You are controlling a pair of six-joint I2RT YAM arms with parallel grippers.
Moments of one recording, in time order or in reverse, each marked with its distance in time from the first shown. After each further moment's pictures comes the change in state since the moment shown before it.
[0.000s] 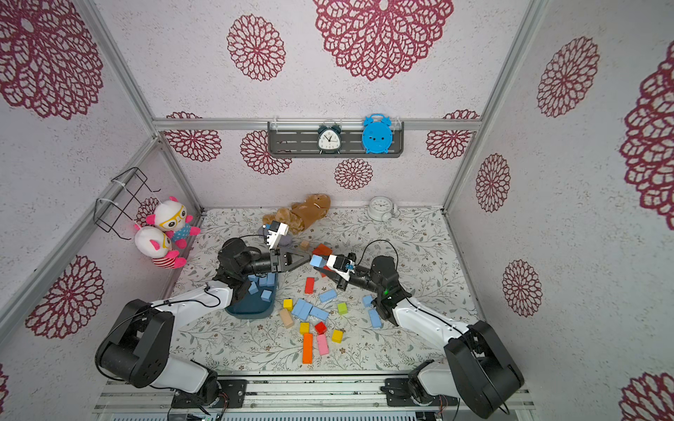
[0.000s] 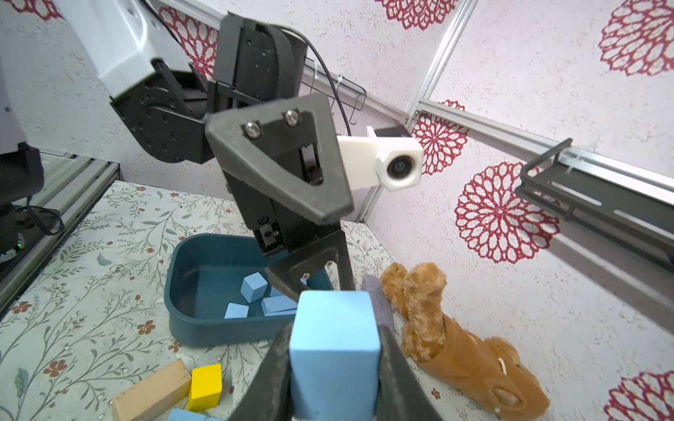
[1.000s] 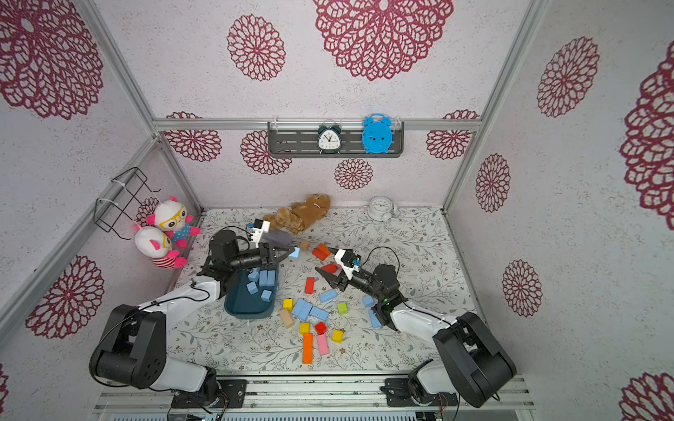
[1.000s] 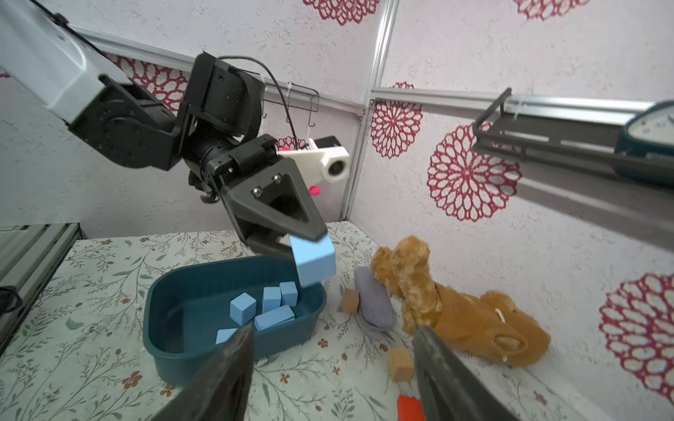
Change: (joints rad) left arm 0.237 -0.049 0.073 -0.563 -0.110 0.292; right arm 0.009 0.064 -0.115 0.229 0.191 0.266
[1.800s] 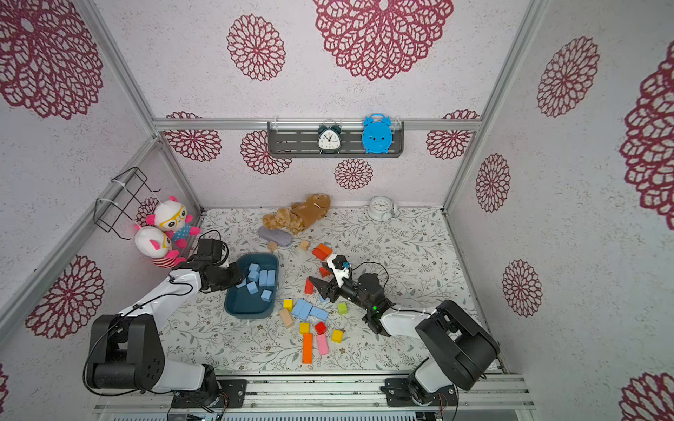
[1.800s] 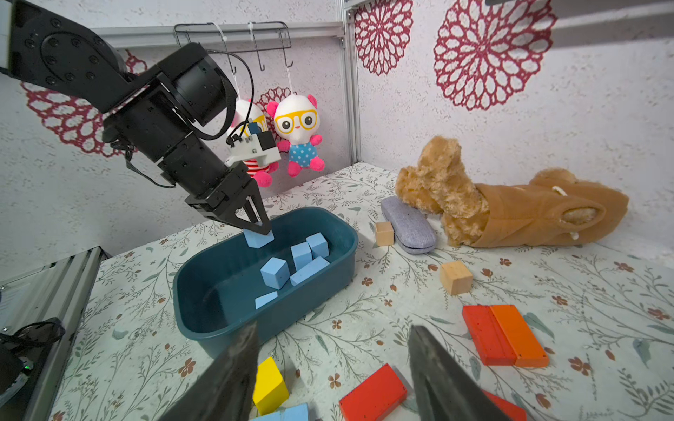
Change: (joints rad) left arm 0.143 -0.004 0.075 -0.855 -0.816 0.442; right arm 0.126 0.128 -0.022 -0.012 0.178 0.214
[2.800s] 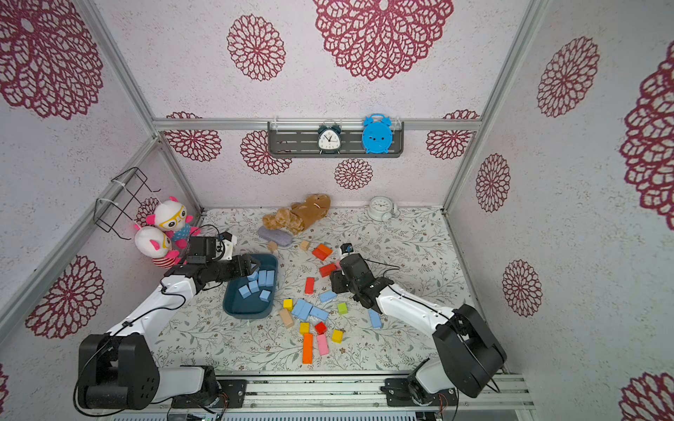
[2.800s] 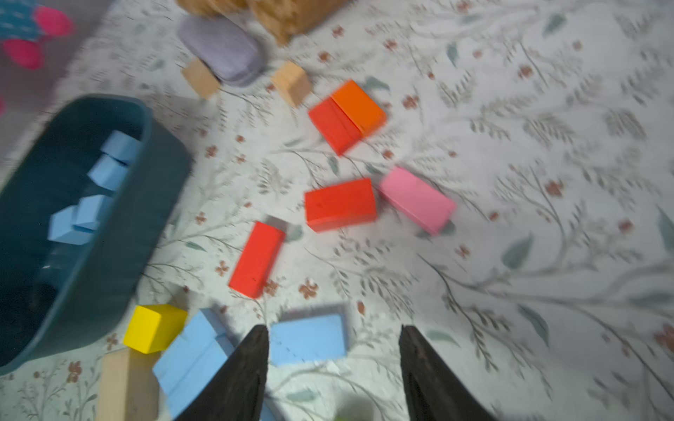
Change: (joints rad) left arm 0.000 -0.119 -0.019 0.135 0.338 0.082; right arm -0.027 -0.077 0.368 -1.226 0.435 0.343
